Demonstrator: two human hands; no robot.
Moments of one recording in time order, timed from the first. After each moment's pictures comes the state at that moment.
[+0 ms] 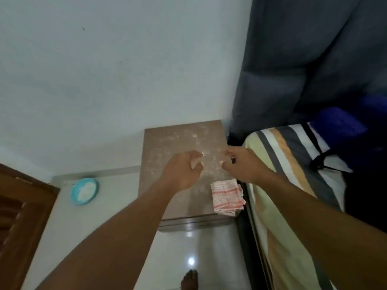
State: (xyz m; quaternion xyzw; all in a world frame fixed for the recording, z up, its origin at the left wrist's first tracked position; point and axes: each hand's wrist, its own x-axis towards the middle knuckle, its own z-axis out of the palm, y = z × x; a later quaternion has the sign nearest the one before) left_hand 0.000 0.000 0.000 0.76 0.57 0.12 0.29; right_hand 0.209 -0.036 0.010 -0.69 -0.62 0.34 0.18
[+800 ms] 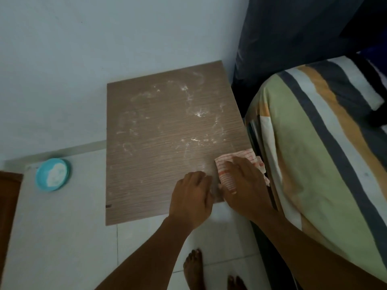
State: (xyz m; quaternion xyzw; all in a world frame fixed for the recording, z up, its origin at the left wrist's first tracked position) left_hand 0.002 -0.028 -0.246 0.85 0.48 0.01 0.22; right_hand 0.179 -0.067 -0.261 -0.74 -0.64 0.19 0.10
